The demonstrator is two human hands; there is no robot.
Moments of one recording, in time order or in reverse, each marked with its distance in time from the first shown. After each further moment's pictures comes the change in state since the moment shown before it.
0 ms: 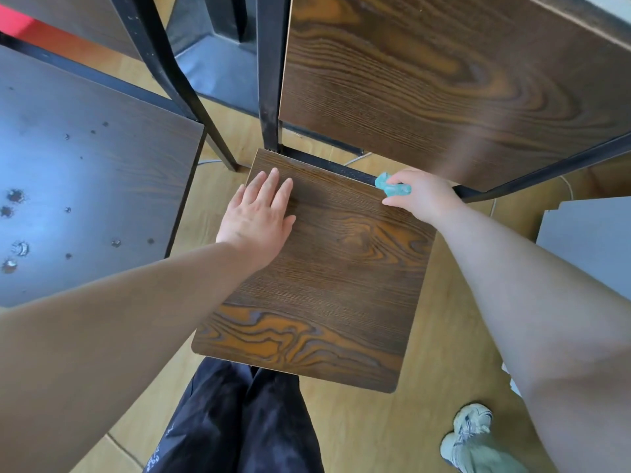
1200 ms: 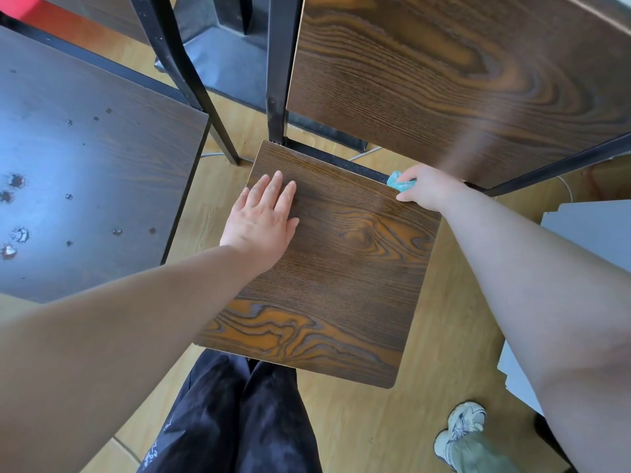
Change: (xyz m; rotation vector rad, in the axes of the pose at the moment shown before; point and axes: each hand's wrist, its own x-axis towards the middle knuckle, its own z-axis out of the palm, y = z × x) left_hand -0.012 0.004 0.013 -0.031 -0.003 -0.012; right_hand 0.002 -0.012 -0.015 -0.079 -0.099 0.186
